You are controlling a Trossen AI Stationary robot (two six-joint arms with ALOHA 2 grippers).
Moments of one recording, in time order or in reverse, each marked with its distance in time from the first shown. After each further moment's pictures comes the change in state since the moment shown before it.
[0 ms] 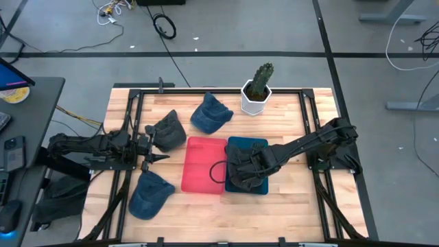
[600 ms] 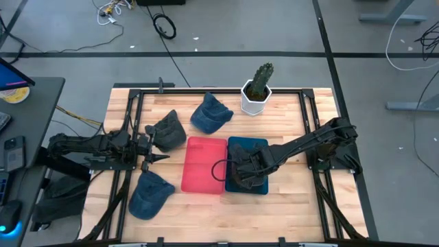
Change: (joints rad) left arm 0.000 0.000 0.000 0.000 0.000 0.000; right arm -0.011 0.000 -0.068 -0.002 -0.019 0.040
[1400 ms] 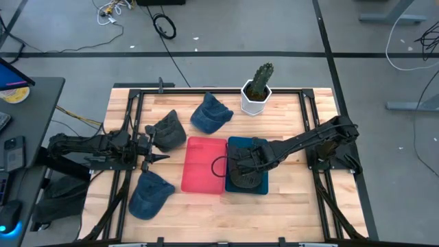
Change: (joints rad) left arm 0.000 0.000 0.000 0.000 0.000 0.000; right arm -0.033 -0.028 0.000 -0.008 0.003 -0.107
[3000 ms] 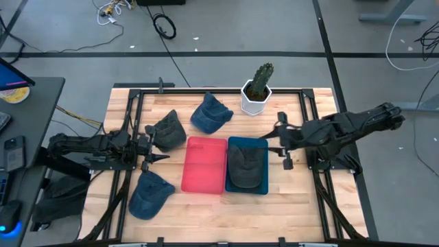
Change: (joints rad) left arm 0.000 0.000 0.000 0.000 0.000 0.000; right arm 0.032 -0.736 -0.264 0.464 0.000 -0.668
